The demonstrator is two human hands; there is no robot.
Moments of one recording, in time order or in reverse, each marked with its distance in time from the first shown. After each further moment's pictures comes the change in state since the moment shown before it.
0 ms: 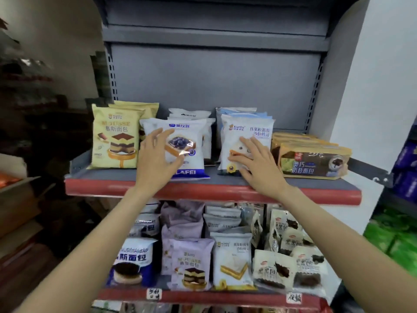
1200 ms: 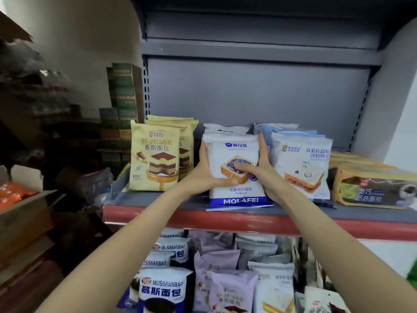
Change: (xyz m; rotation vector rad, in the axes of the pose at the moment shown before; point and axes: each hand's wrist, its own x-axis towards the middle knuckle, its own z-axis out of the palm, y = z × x) left_hand 0.053 -0.058 0.019 -0.696 -0.602 -0.271; right_hand 0.105 -0.089 0.038 1.222 -0.006 0.417
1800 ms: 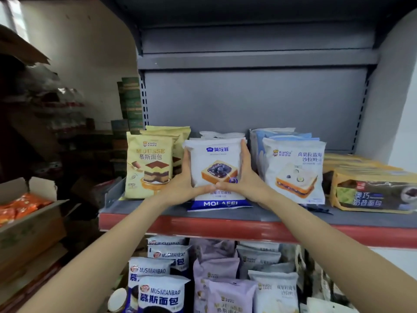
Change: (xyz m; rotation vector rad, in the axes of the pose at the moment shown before) left_hand -0.018 0.005 -0.017 0.331 0.044 -0.050; right_hand -0.002 0.007 -0.001 -0.177 -0.173 -0.120
